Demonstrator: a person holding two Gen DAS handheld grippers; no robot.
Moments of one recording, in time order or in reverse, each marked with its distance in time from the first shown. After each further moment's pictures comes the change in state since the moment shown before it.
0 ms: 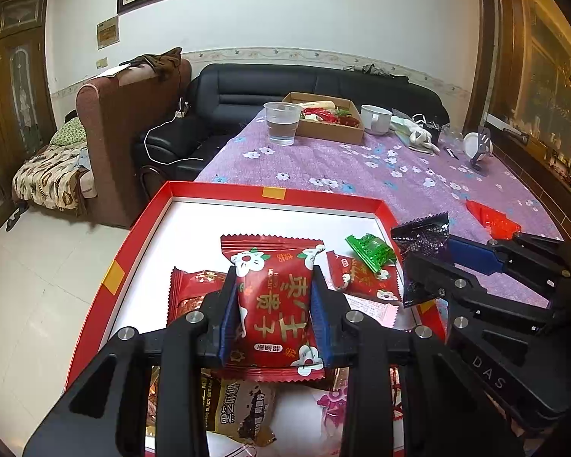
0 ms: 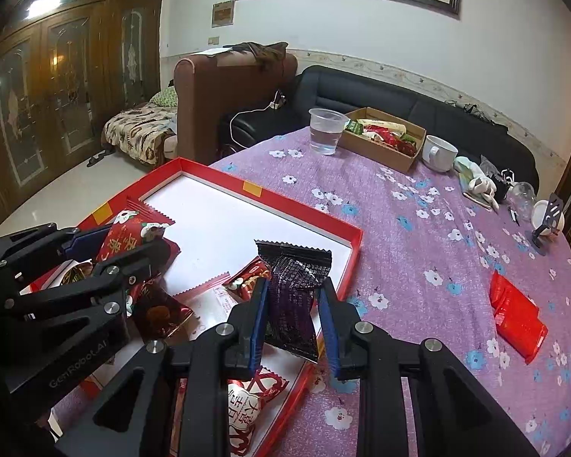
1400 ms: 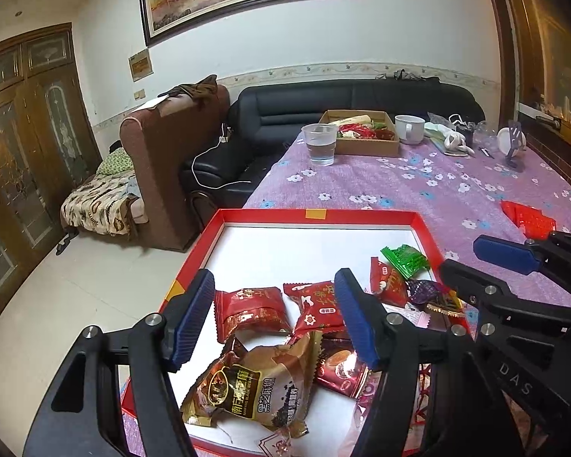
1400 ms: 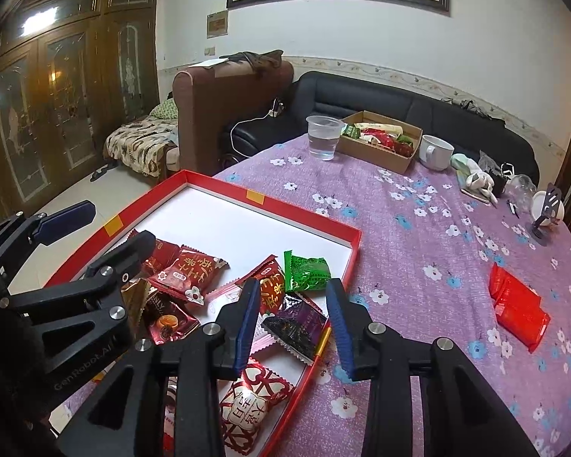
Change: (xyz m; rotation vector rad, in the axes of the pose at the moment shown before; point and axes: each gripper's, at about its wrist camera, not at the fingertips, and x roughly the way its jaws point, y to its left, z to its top) left arm -0.028 -0.011 0.001 0.069 -0.074 0.215; right arm -0.020 -0.007 -0.003 0.058 -0.034 0.025
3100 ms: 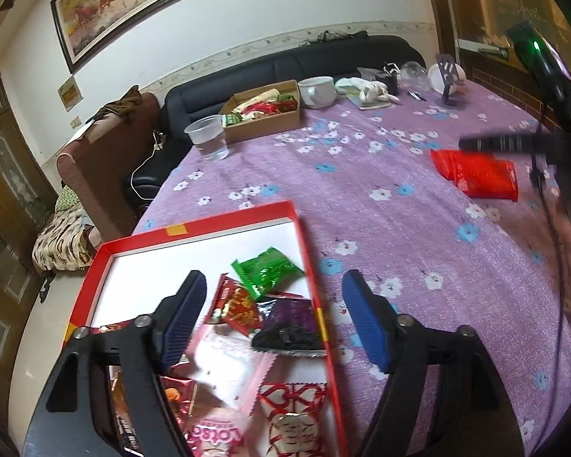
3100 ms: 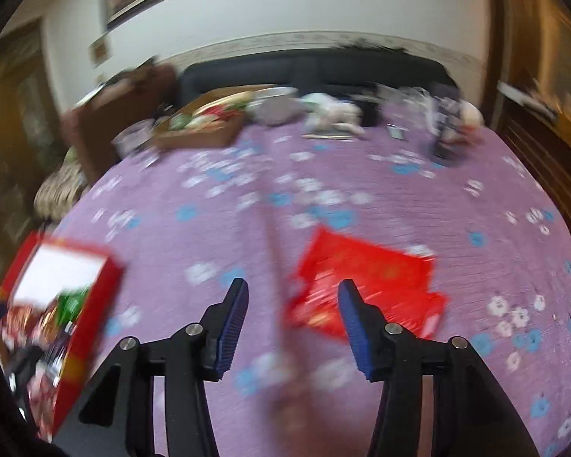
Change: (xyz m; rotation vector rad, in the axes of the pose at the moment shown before) left arm 0.017 -0.134 0.014 0.250 0.081 -0.120; right arm 0.028 -0.271 -0.022 0.423 0.058 -0.183
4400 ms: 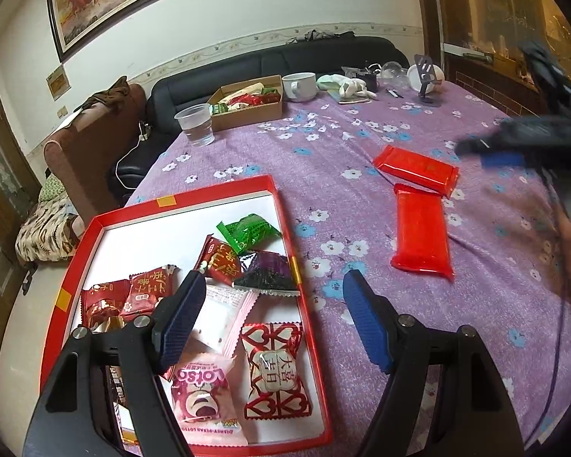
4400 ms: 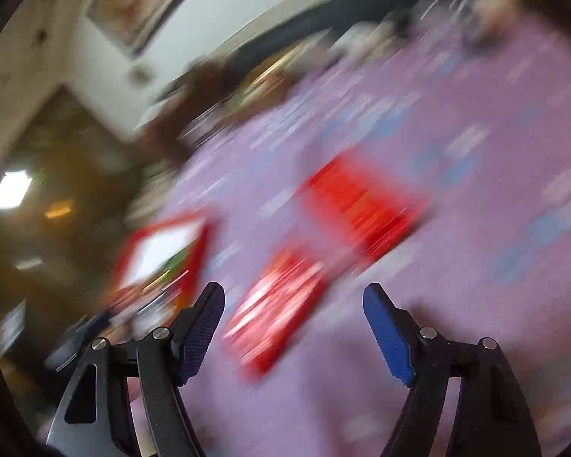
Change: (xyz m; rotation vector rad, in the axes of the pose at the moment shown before) left arm -0.031 0.003 -0.028 -0.024 0.008 -0.087; right arm -0.033 -0.024 -0.025 0.067 0.108 0.253
